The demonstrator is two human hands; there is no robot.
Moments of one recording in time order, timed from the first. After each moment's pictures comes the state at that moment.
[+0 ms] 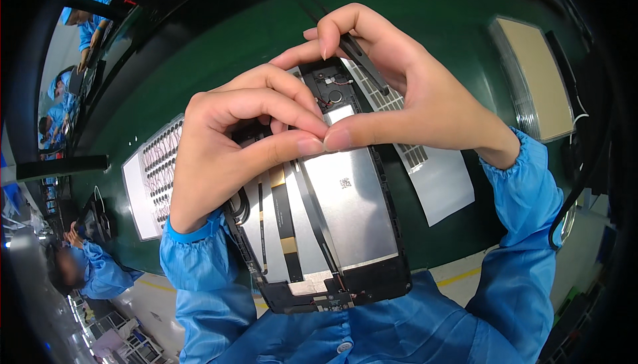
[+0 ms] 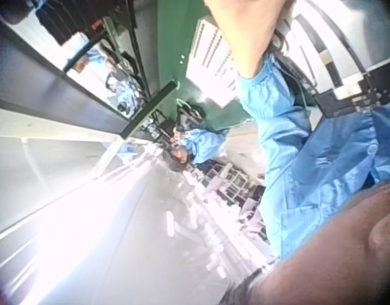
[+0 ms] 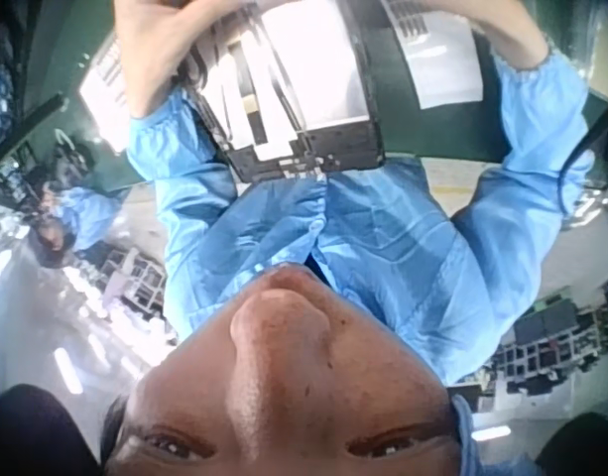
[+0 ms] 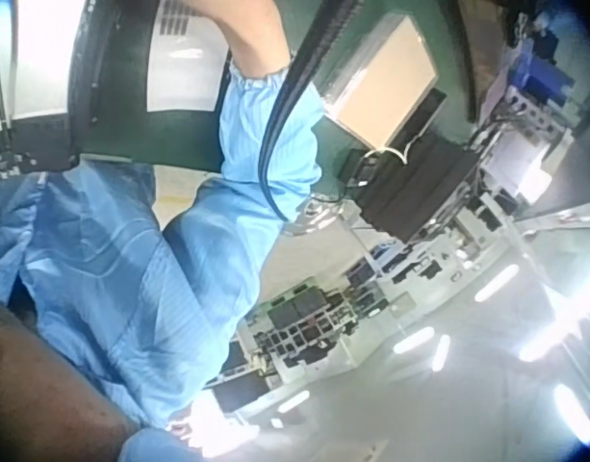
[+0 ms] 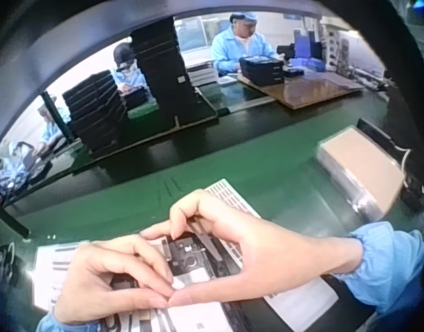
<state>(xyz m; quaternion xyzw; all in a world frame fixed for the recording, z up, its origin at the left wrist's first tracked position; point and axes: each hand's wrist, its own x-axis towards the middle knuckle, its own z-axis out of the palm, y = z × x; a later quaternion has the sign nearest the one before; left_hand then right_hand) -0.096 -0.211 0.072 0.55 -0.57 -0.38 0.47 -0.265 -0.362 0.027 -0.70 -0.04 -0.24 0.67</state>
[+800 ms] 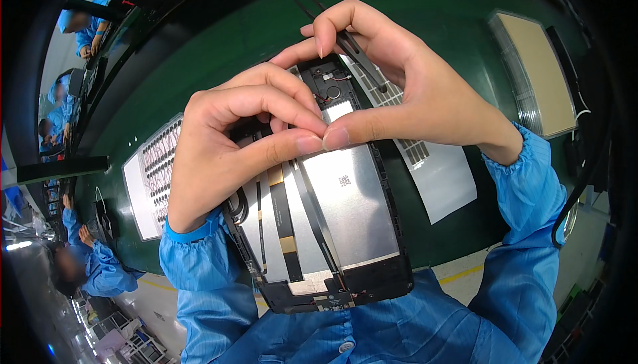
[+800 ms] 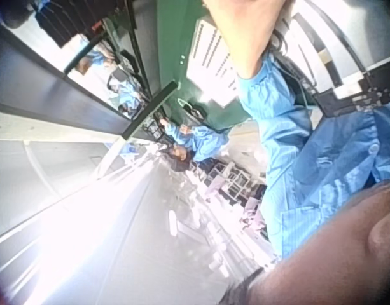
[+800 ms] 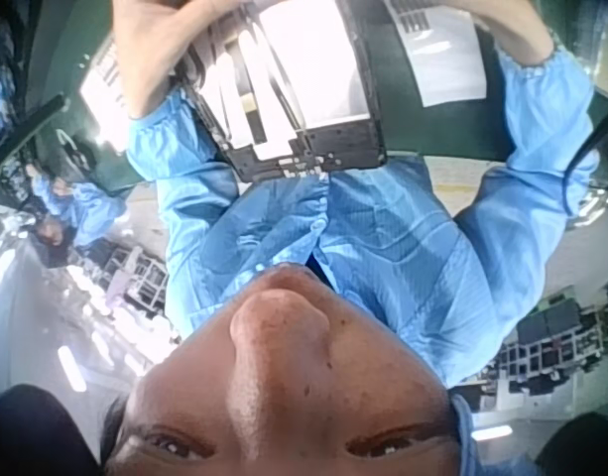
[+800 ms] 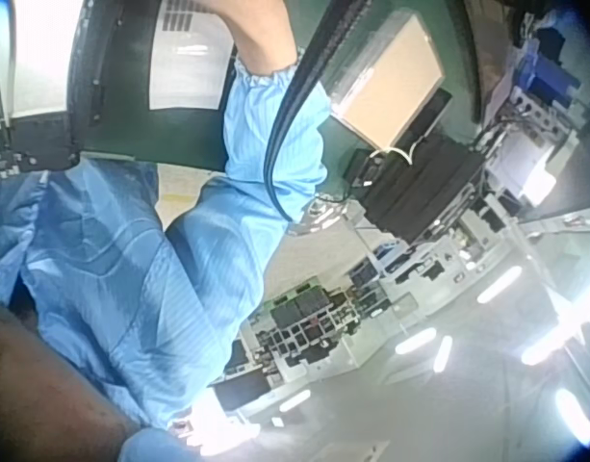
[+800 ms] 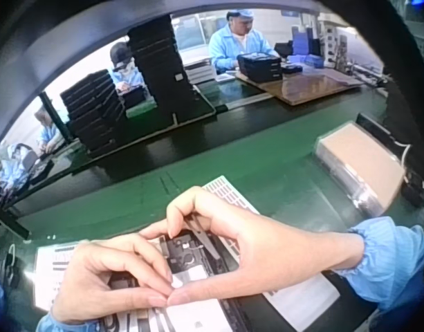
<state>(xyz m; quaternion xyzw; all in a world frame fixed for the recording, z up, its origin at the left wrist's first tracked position) -0.098 -0.213 0.071 0.55 -0.58 -0.38 0.46 -0.269 -0.365 0.024 -0.72 -0.03 -0.23 0.66</state>
